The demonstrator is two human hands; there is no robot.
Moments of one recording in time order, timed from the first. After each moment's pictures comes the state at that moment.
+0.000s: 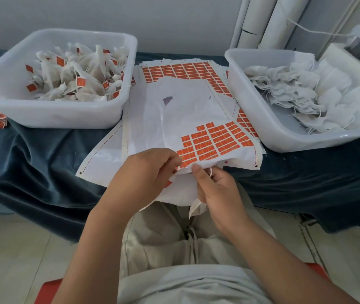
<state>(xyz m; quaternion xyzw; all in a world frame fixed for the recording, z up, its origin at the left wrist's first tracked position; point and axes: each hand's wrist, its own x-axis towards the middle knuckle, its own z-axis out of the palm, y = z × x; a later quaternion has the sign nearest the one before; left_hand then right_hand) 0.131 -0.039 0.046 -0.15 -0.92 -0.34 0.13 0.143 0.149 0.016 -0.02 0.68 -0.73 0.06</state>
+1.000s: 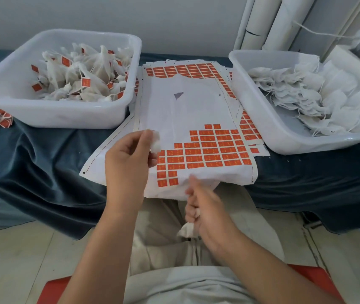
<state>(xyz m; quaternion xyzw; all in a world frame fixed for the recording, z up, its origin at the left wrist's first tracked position) 0.128 -0.031 0.054 0.17 -0.69 -0.68 0.20 0.162 0.131 0.000 0.11 0.59 -0.77 0.20</state>
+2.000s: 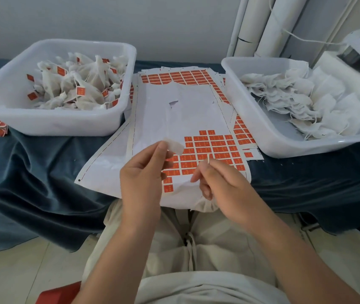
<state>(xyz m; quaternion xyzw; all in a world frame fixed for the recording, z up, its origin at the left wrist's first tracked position) 0.144 0.006 0.057 0.16 -0.60 -0.77 0.14 0.142 0.175 0.071 -0.11 0.81 -0.56 0.13</state>
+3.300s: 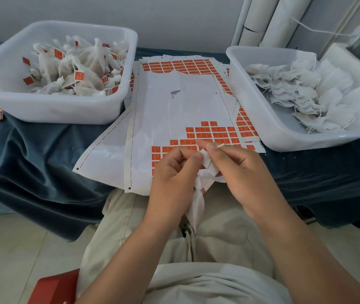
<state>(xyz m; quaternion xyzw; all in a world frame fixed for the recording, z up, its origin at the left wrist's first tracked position) 0.156 0.038 0.053 0.02 -0.65 -0.76 0.06 0.134 0.183 0.074 -0.10 0.81 -0.58 0.03</state>
